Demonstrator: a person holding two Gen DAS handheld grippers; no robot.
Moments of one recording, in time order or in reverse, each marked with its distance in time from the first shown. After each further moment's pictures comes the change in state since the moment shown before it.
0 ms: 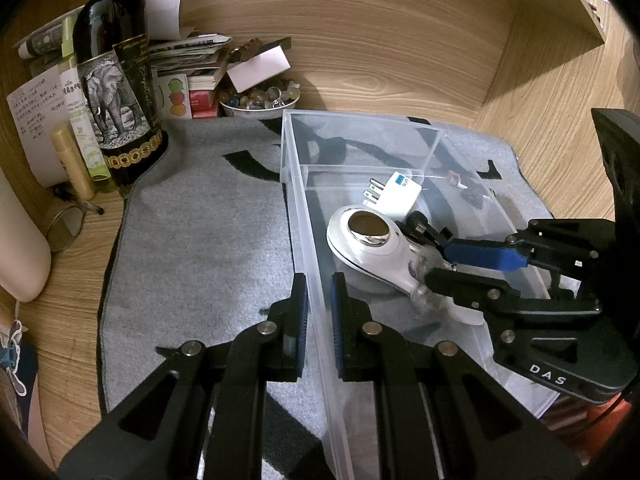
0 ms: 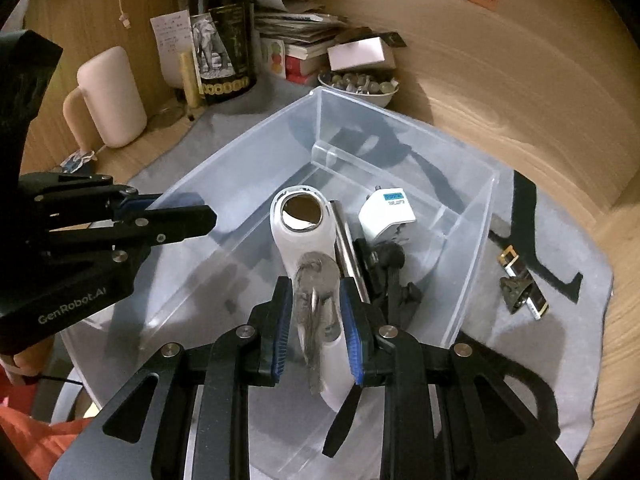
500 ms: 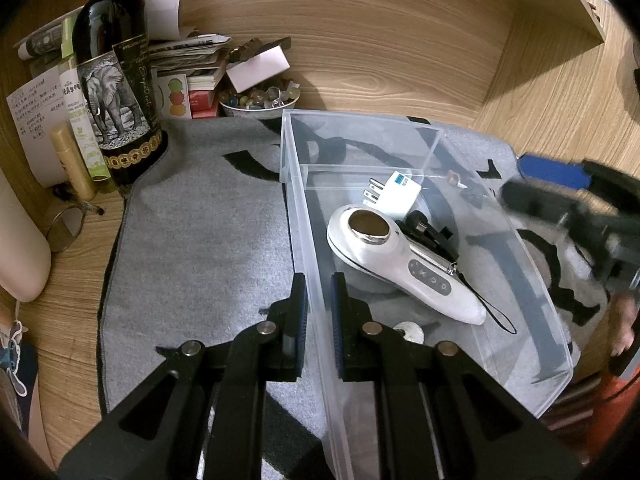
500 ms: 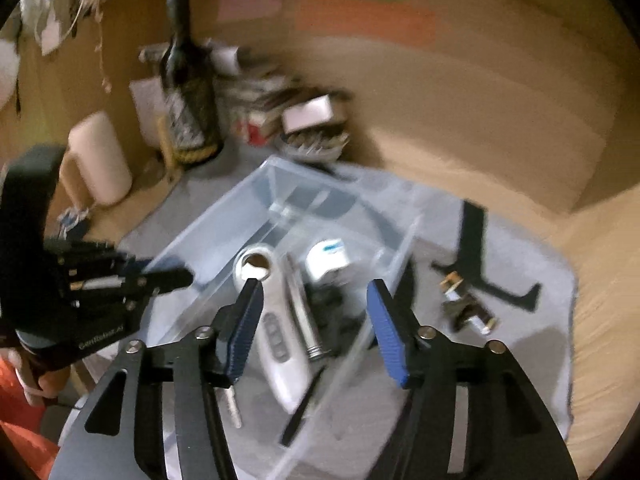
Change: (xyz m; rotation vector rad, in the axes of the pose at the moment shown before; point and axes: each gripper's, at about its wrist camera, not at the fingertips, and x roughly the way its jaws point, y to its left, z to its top) left arm 0.000 -0.001 0.000 0.000 0.000 -0.001; right arm -0.054 -0.031 0.009 0.088 -0.166 -0.073
